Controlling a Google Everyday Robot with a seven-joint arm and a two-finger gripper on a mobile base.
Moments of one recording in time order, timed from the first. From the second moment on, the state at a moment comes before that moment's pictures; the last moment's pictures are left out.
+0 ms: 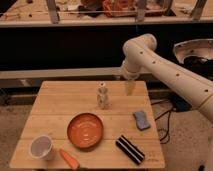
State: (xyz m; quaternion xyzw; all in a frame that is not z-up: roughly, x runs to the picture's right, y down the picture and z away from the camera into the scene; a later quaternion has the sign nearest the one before) arm 0.138 -0.014 0.759 -0.24 -0.08 -0.06 0.97
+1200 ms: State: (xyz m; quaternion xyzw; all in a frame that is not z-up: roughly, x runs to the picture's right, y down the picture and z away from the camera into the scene) arm 0.101 0.146 0.650 -0.30 -0.06 0.01 0.95
